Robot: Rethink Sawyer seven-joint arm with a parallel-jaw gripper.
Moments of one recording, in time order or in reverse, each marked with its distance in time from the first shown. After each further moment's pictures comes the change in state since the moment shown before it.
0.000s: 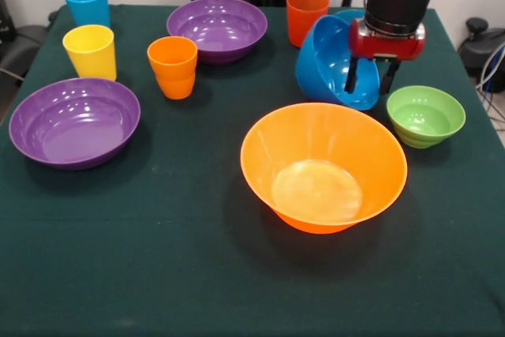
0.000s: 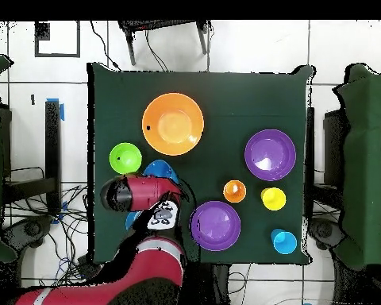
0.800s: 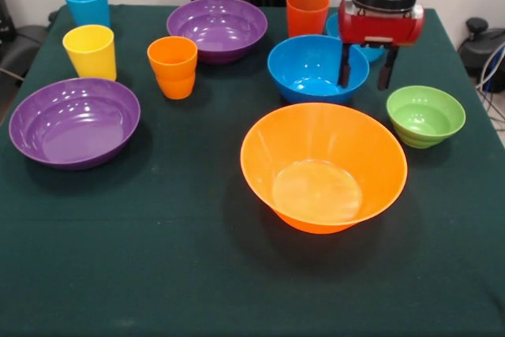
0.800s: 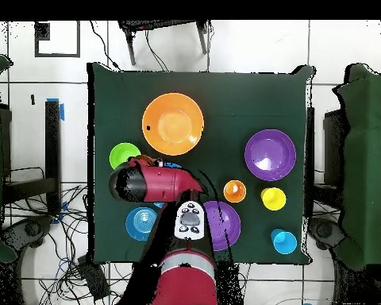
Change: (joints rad) arm -0.107 -0.138 0.050 0.015 -0.001 0.001 0.000
